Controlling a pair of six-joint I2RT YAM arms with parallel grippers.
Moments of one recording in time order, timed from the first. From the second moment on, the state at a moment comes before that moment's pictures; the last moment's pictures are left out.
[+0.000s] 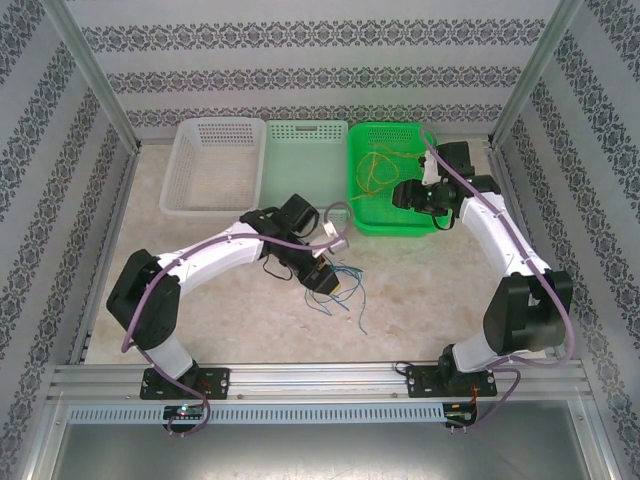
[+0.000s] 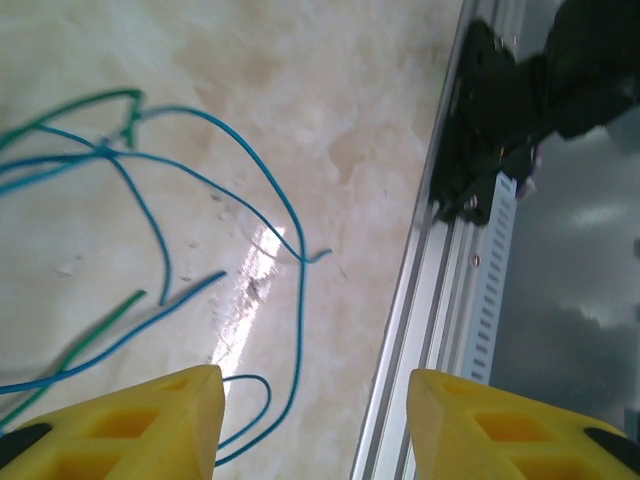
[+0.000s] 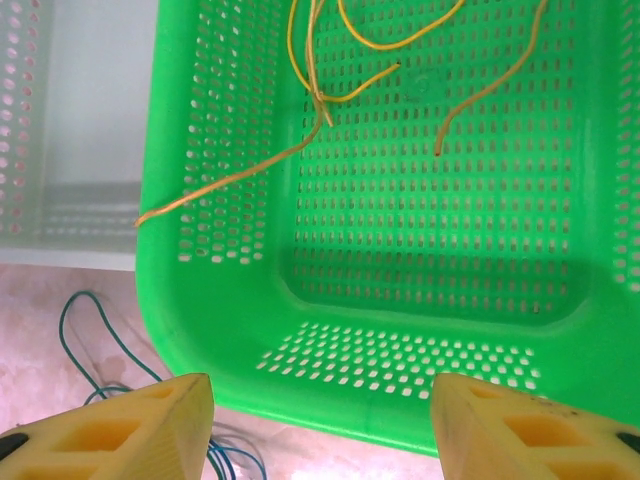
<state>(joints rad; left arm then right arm) -0.71 1.68 1.24 -0.73 0.74 0.13 0.07 1.51 1.28 -0.74 -0.30 0.27</state>
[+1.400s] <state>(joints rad) -0.62 1.48 1.33 -0.44 0.72 0.00 0.18 1.24 0.90 -0.48 -0.40 0.29</state>
